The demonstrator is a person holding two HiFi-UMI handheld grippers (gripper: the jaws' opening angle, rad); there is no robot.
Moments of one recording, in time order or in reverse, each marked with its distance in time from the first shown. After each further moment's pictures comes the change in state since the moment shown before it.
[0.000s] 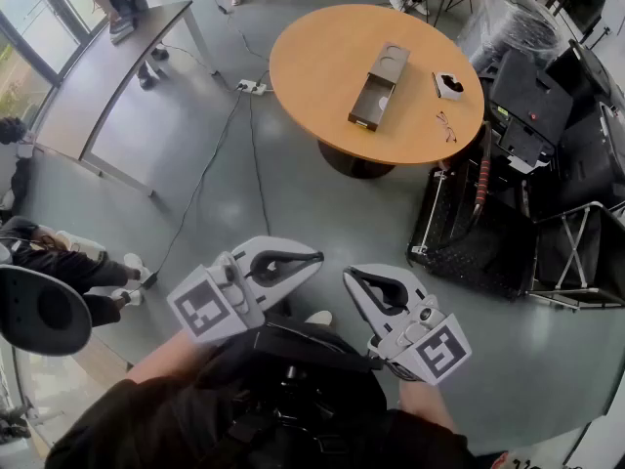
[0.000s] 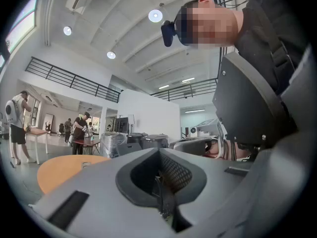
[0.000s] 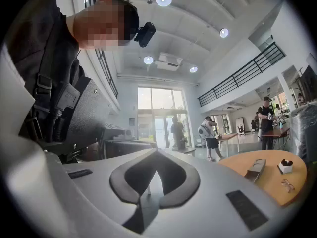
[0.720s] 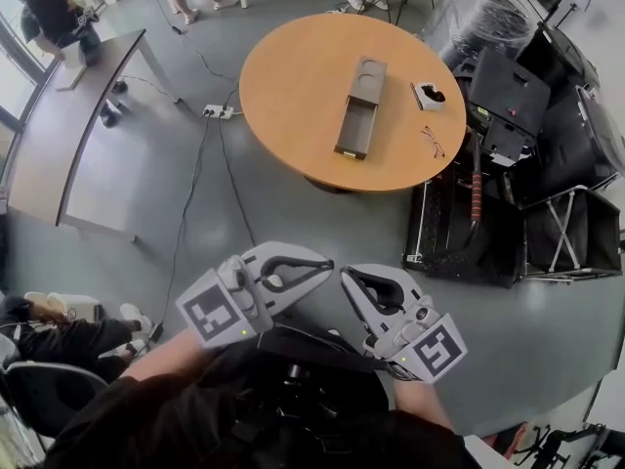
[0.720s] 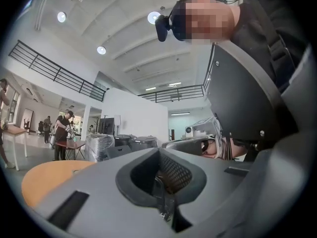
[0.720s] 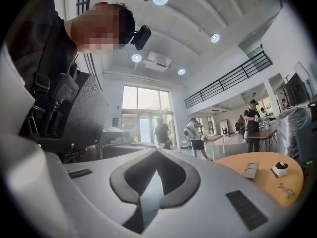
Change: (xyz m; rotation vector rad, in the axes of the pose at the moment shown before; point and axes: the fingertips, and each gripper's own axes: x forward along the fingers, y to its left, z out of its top) left arm -0.002 0.168 0.011 0.016 0.002 -0.206; right arm 0.152 -0.106 0.027 0.005 -0.051 -0.181
